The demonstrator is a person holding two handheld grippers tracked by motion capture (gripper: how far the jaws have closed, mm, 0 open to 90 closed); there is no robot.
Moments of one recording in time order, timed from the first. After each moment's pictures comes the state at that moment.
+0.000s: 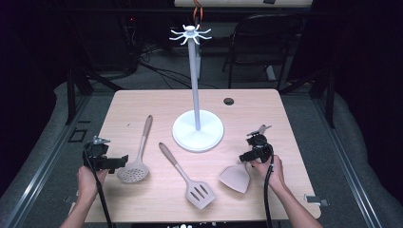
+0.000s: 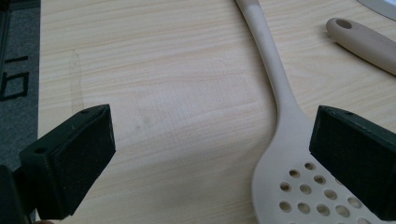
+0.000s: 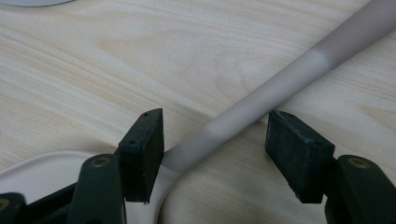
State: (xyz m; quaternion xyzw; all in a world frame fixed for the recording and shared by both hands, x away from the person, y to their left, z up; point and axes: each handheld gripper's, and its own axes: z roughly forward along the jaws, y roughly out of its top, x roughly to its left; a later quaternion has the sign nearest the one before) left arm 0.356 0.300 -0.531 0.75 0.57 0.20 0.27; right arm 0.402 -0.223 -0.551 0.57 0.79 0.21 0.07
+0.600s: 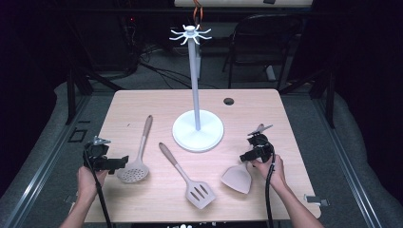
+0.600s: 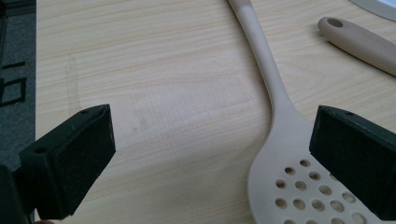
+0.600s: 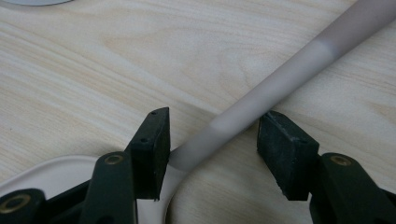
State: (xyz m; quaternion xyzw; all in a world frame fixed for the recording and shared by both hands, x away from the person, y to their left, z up) left arm 0.354 0.300 -0.530 0.76 0.56 0.20 0.28; right arm 0.405 -0.228 -0.551 0.57 0.79 0.21 0.04
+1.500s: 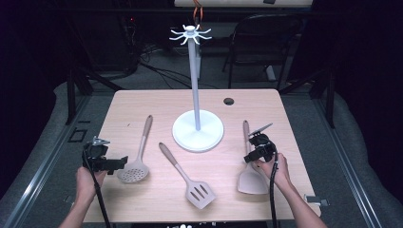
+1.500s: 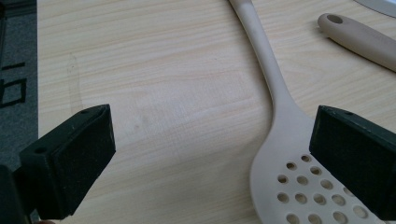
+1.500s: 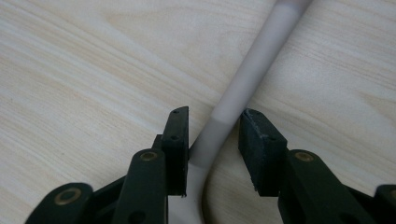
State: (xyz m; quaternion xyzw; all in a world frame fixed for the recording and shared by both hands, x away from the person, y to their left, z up) left arm 0.352 0.302 -0.530 0.76 0.56 0.20 0.28; right arm 0.405 -0.232 -0.545 0.55 0.82 0.19 0.03
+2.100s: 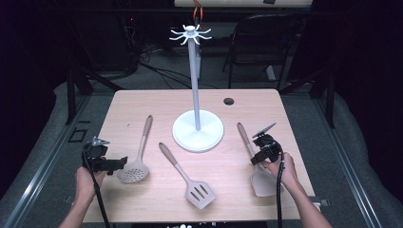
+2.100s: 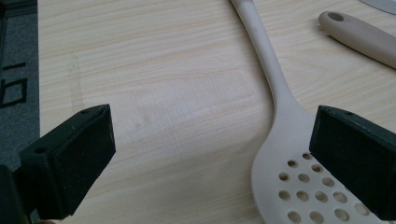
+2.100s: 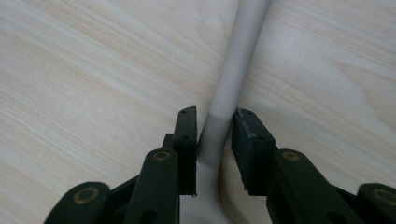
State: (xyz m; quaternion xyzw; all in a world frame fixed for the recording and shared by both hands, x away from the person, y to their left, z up) left arm 0.352 0.303 -0.530 0.76 0.56 0.20 0.27; right arm 0.401 -0.248 -0.540 0.53 0.83 0.15 0.02
